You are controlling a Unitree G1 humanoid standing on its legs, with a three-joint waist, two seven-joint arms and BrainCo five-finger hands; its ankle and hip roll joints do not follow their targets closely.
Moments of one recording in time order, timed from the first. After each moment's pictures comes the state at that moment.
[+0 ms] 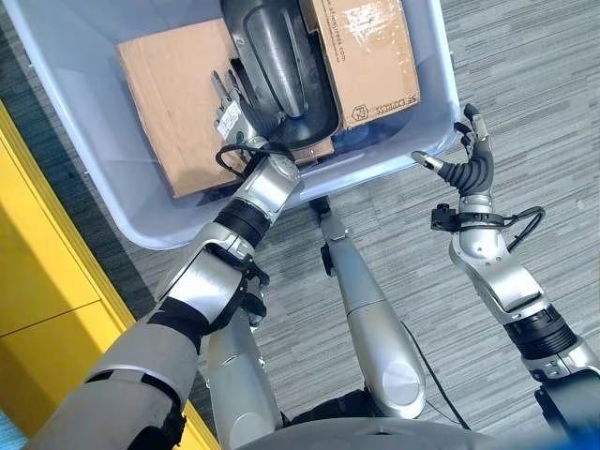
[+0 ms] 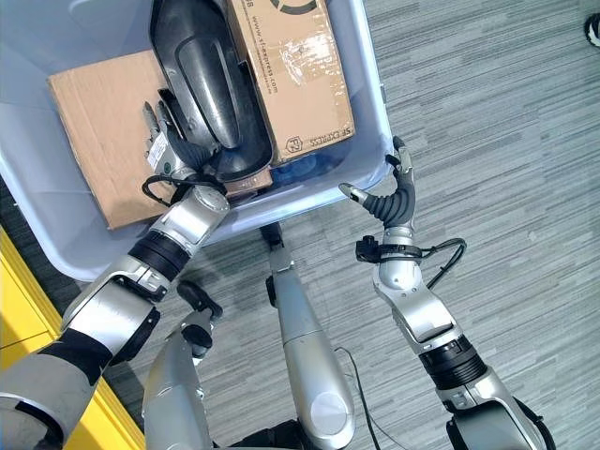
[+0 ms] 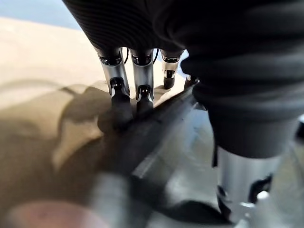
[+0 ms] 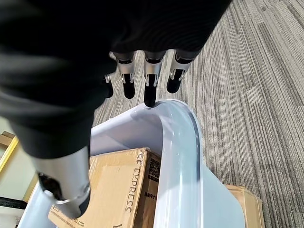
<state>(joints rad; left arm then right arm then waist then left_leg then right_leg) -1.09 0.27 -0.46 0.73 -0.18 0.45 0.99 -0.40 -0.54 0.32 -0.09 0.25 0.09 -0.64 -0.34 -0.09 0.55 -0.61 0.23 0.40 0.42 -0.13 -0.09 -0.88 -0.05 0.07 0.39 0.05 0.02</state>
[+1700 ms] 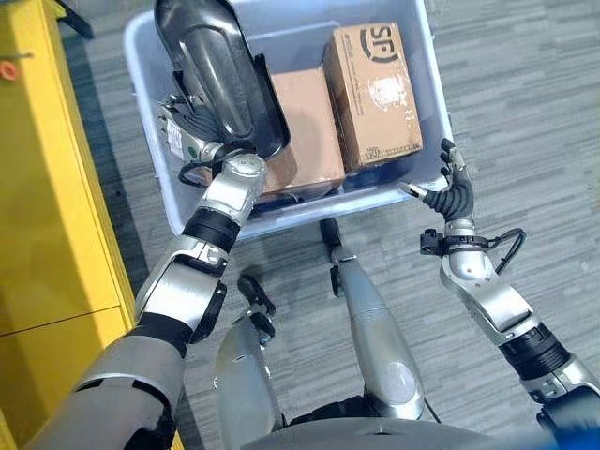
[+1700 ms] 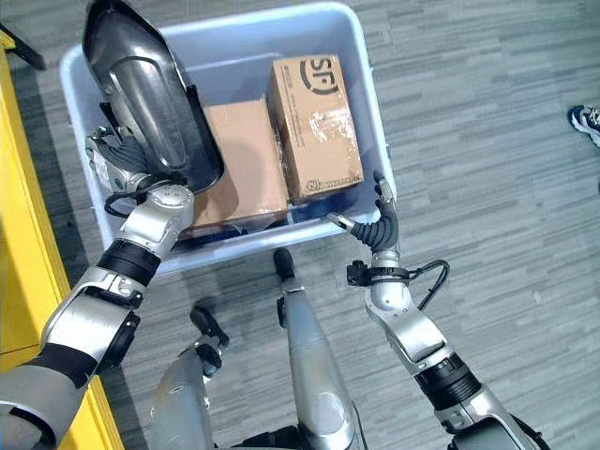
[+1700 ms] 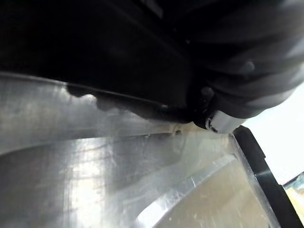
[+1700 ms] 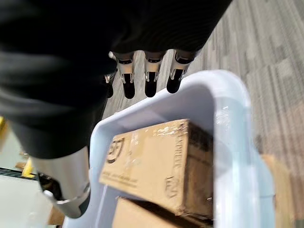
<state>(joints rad) -0.99 0.38 -0.27 0.70 -0.24 0.25 1.24 -0.33 -0.53 0.40 -0.09 0.29 0.07 -0.63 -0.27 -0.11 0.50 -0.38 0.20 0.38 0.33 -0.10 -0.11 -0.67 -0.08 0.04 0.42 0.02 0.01</state>
